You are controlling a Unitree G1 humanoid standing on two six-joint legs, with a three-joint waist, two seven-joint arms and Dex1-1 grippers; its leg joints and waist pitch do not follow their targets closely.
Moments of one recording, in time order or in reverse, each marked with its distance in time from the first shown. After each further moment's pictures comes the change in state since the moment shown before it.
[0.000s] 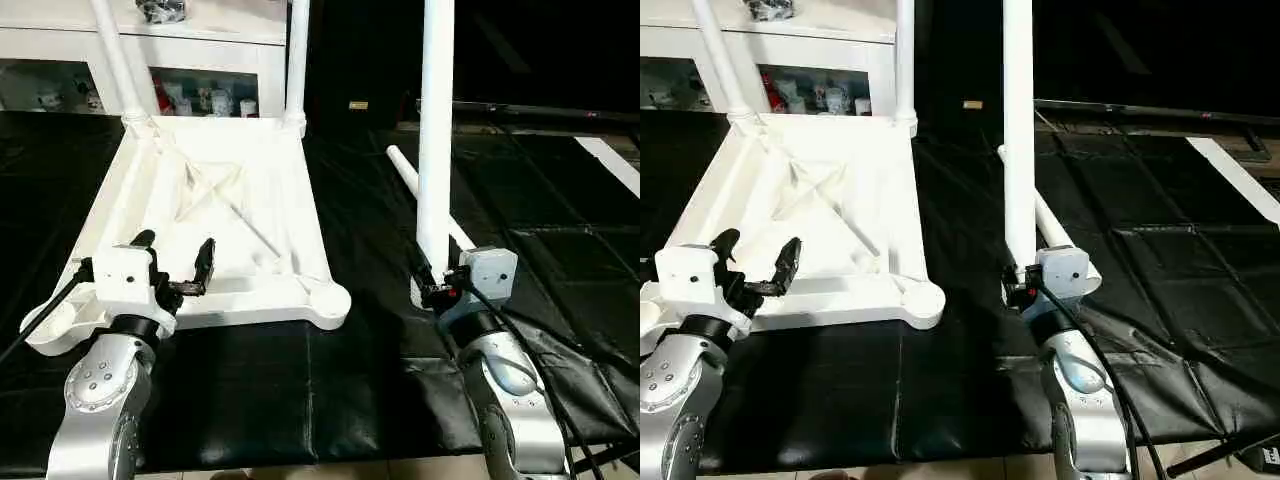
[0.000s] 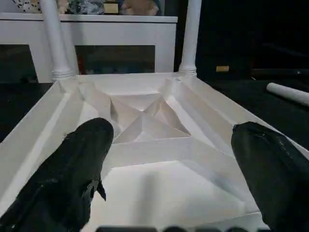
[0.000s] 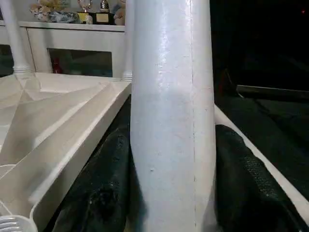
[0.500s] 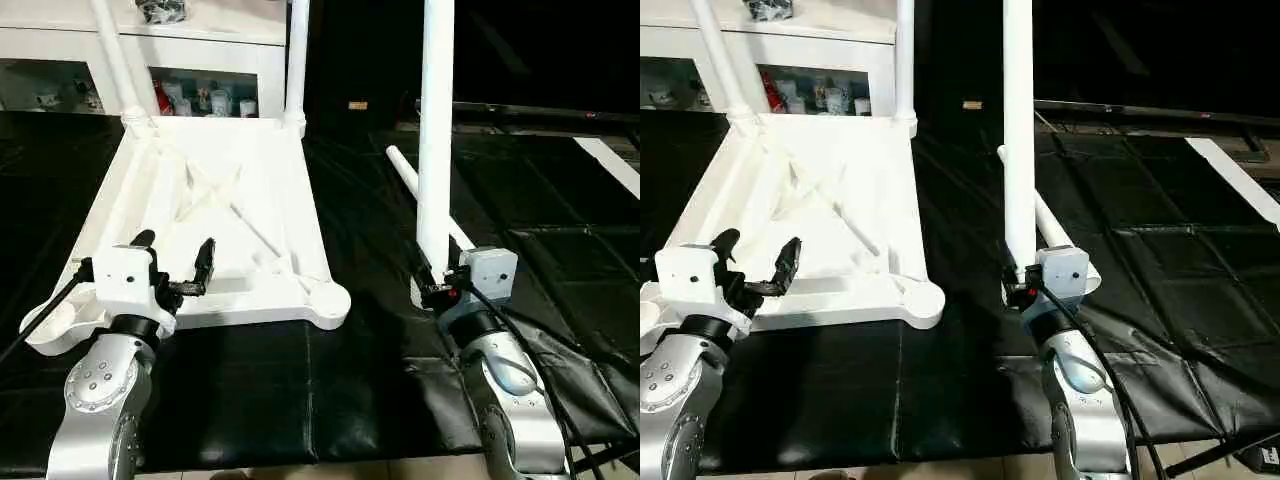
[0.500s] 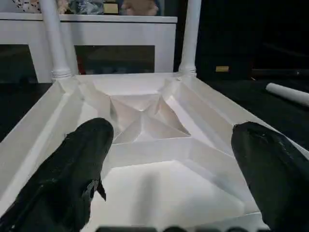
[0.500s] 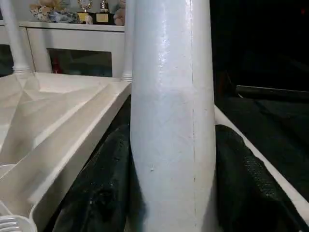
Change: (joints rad) left arm 0.000 0.000 0.000 0.000 0.000 0.000 0.000; right arm 0.000 0.000 0.000 0.000 0.000 0.000 0.000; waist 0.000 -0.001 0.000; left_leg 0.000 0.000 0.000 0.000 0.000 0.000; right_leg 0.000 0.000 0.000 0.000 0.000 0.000
